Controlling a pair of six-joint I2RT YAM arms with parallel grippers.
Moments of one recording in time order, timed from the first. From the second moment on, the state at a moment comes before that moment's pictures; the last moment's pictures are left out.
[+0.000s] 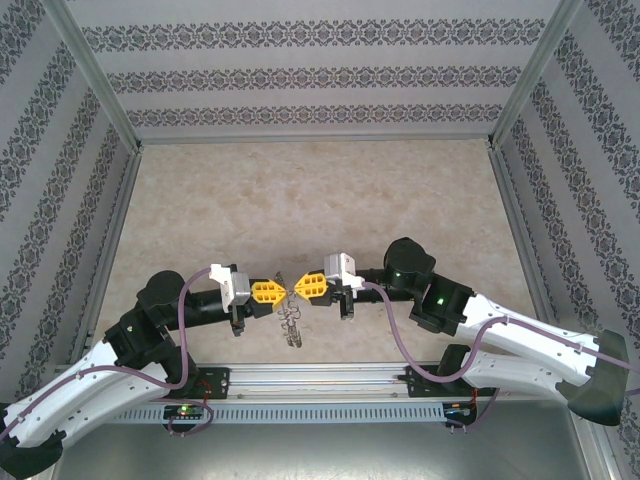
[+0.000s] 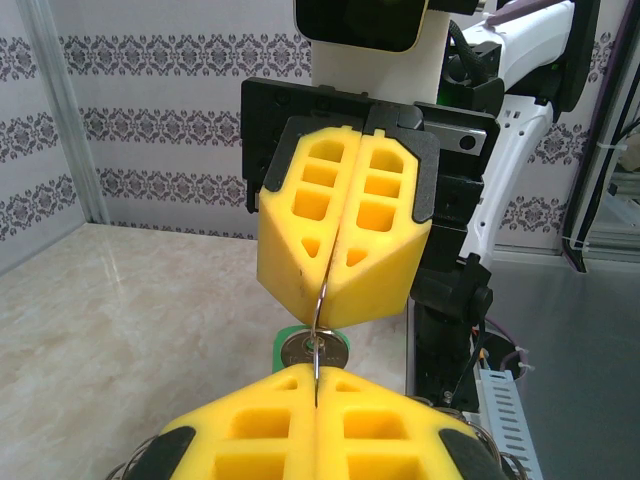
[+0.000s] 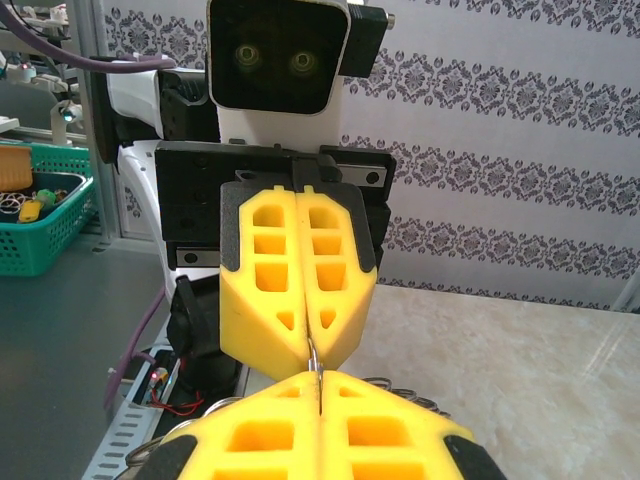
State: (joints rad) left arm -0.84 0.49 0.60 -0.15 0.46 0.04; right arm 1.02 0.95 0.75 0.14 -0.56 -0.16
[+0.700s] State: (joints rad) left arm -0.84 0.48 0.60 -0.15 0.46 0.04; right arm 1.02 0.95 0.76 0.14 -0.56 -0.16
